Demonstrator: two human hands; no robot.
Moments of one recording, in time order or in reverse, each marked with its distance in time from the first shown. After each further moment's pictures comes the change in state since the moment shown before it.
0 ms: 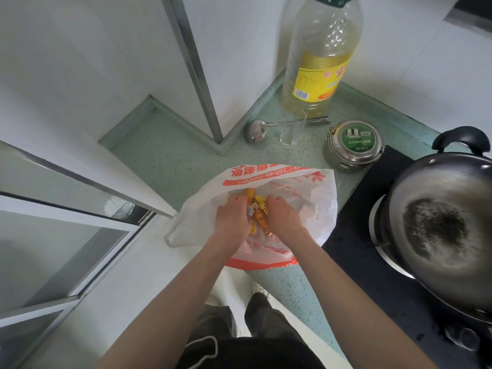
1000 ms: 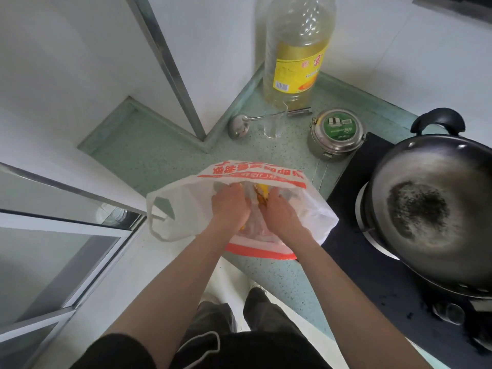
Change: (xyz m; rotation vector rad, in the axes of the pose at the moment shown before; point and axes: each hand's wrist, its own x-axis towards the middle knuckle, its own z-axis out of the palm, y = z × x) left_hand 0.026 0.026 0.009 0.082 -0.002 -0.061; right_hand -0.010 0.028 0.006 0.328 0.088 0.087
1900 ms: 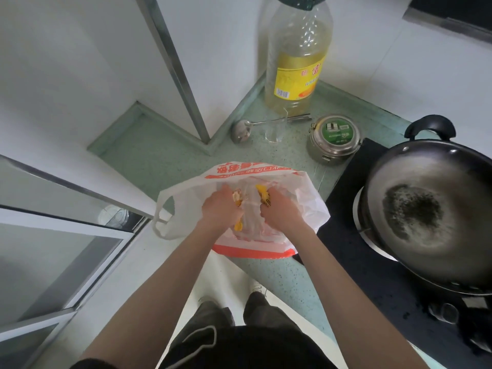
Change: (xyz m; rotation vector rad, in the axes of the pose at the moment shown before) left_hand -0.022 -0.019 -0.034 -0.093 -0.114 -0.053; right_hand -0.014 -0.017 -0.025 -0.020 -0.020 -0.009
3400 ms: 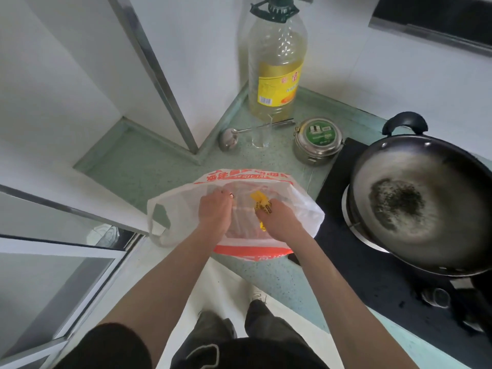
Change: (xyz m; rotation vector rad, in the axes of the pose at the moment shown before) left_hand 0.010 0.006 0.003 0.474 0.112 0.210; right_hand -0.037 0.002 -0.016 0.241 -0.053 0.113
